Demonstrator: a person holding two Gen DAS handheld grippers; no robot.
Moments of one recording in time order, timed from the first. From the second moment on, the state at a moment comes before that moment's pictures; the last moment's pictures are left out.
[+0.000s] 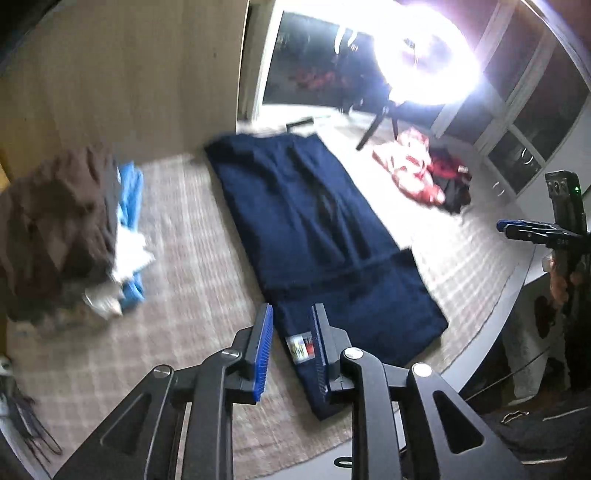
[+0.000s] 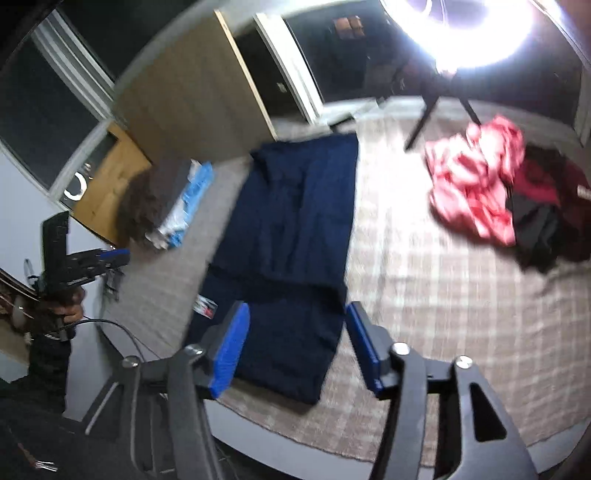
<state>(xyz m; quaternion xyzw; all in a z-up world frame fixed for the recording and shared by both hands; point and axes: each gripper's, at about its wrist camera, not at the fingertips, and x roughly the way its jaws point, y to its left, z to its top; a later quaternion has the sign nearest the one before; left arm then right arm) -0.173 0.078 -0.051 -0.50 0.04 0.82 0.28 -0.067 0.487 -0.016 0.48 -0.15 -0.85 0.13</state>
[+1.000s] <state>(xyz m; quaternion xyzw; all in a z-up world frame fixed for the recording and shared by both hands) -0.327 0.147 -0.106 -0.51 0.11 0.81 0.26 -0.234 0.489 -0.063 0.49 -0.01 -0.87 0.06</state>
